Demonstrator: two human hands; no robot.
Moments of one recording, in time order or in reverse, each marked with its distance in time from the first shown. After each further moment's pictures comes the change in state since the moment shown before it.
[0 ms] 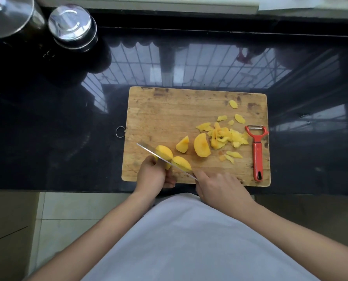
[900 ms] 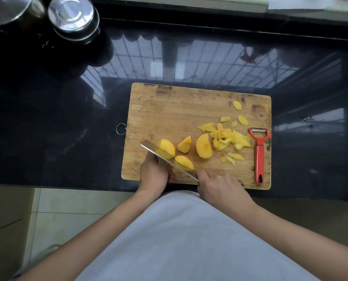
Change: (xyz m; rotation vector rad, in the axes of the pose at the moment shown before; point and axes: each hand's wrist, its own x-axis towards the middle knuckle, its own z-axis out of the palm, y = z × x) left_hand 0.013 -0.005 0.002 0.212 0.100 0.198; right_hand 0.007 0.004 0.007 -0.041 -0.109 0.010
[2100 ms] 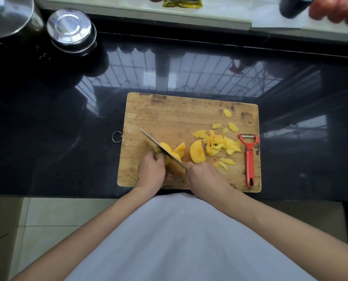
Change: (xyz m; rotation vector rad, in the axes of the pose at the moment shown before) left_hand 0.005 0.028 -0.003 -0.062 -0.050 -0.049; right_hand 0.042 -0.005 -0.008 0.160 -0.029 0.125
